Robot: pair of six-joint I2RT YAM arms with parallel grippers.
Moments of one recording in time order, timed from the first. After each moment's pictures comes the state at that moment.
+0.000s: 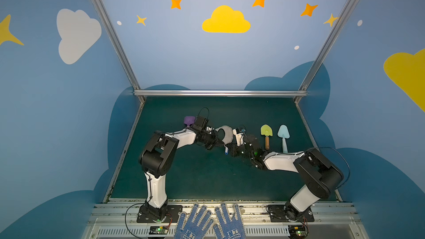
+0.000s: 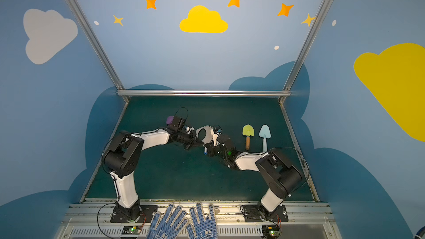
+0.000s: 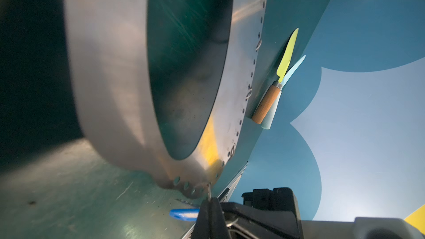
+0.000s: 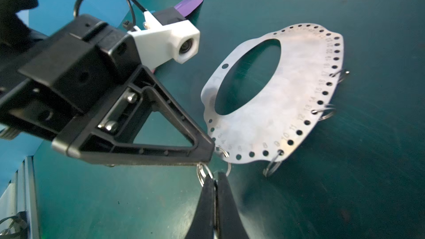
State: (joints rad) left arm -0.45 1.93 1.13 -0.15 0.80 -1.07; right arm 0.71 1.64 0.63 0.47 -0.12 0.47
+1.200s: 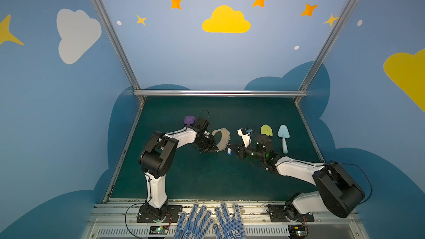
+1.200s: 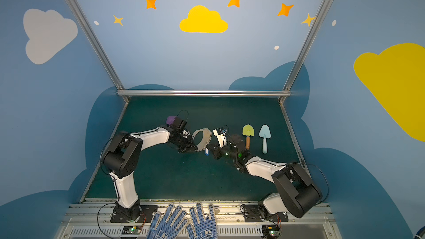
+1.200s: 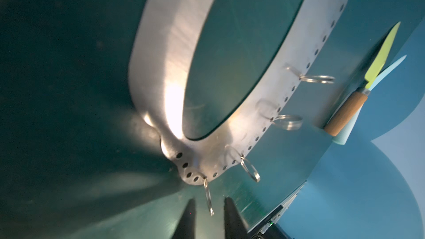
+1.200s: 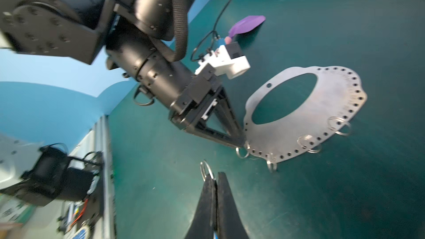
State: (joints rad) left arm -0.45 1.92 1.17 -0.47 0.56 -0.86; right arm 0.62 1.41 0.52 0.51 -0.52 0.37
